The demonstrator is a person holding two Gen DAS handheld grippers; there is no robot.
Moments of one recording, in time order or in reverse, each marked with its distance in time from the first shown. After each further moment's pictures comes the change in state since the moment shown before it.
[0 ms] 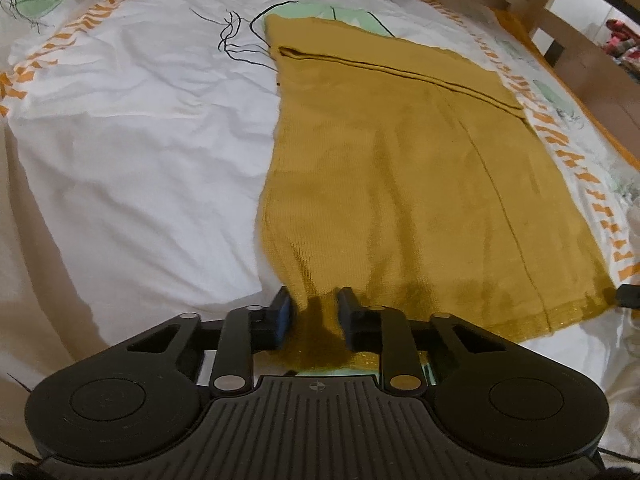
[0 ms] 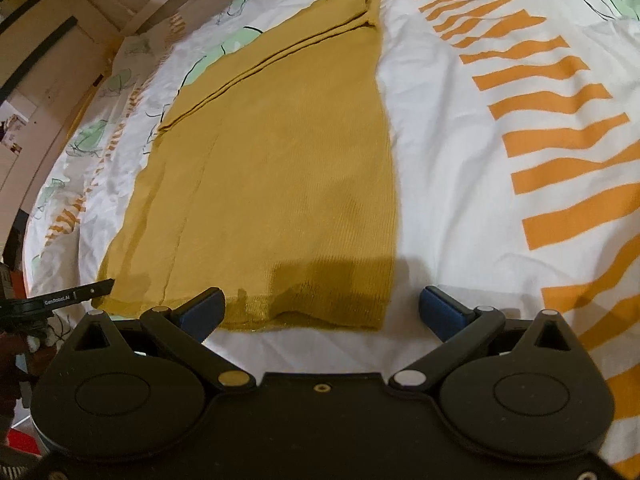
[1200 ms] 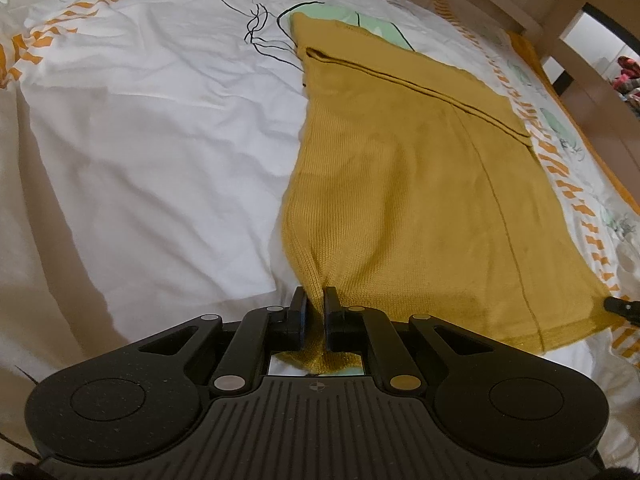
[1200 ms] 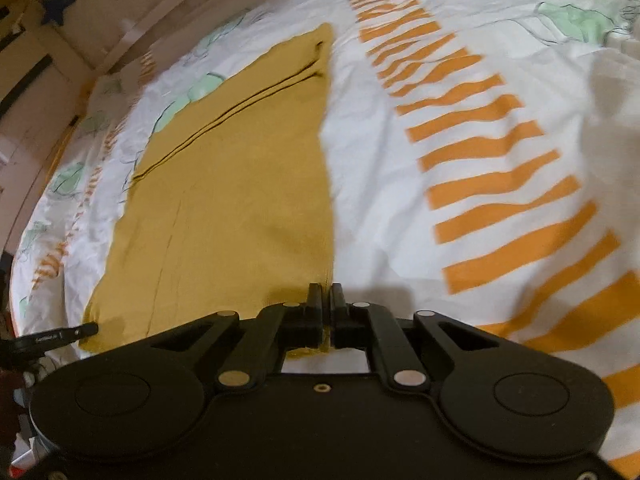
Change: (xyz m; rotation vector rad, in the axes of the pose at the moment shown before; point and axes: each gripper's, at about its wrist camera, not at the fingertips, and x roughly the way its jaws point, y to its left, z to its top) left arm -0.003 0.023 0.002 -0.095 0.005 -0.041; right arm -0.031 -0.024 0.016 0.077 -0.087 -0.065
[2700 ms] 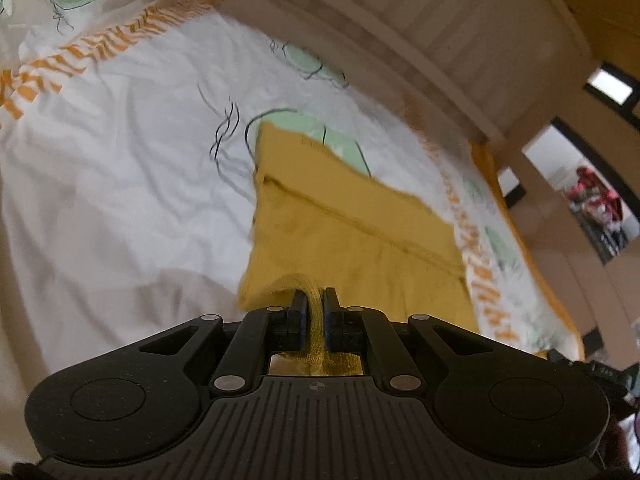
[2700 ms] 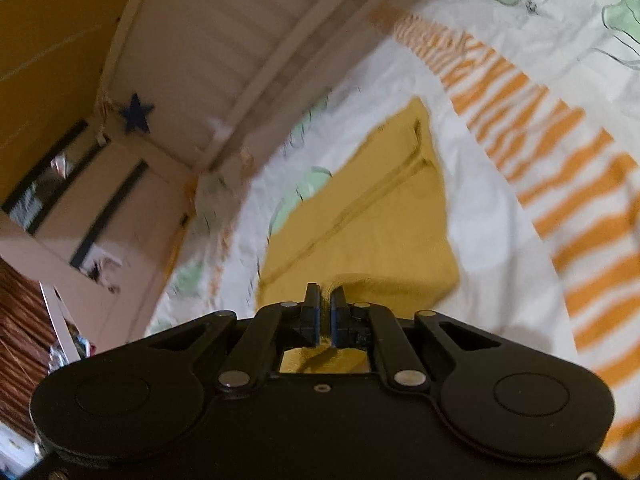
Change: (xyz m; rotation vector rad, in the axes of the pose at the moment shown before) left arm -0.040 -0.001 0.068 -0.169 -0.246 -0.194; right arm -0.001 0.009 0.054 0.155 -0.216 0.409
